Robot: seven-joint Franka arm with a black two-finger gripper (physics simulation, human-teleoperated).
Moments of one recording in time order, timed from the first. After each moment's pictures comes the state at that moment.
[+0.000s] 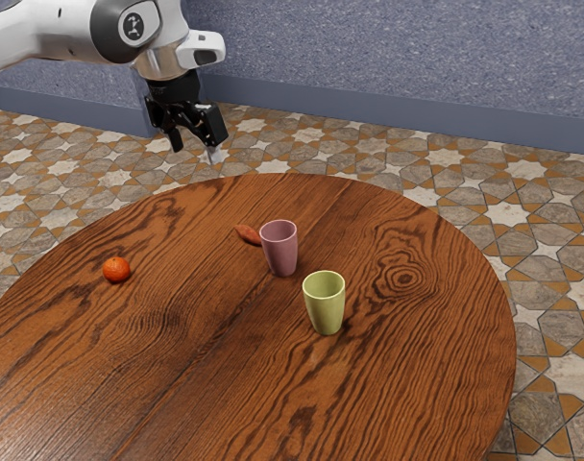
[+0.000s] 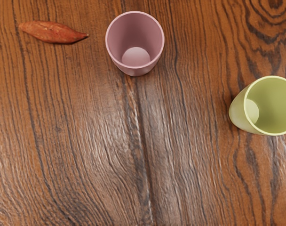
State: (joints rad) arm -0.16 0.14 0.15 -1.48 -0.04 1.71 0.15
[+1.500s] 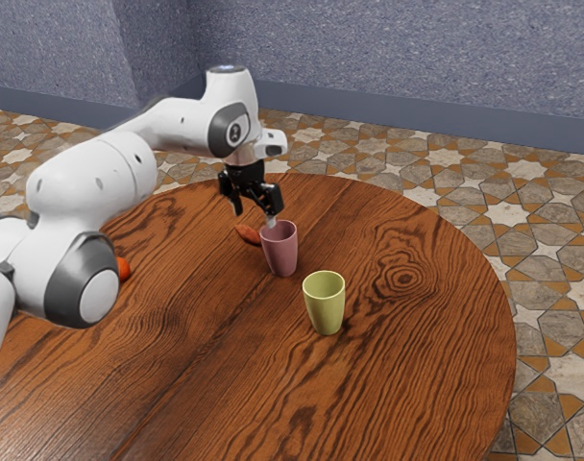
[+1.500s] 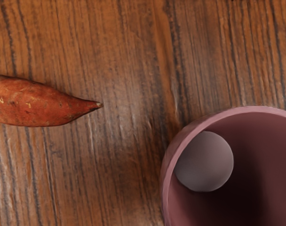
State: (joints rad) arm -0.06 0.94 0.16 -0.84 -0.14 1.79 0.20
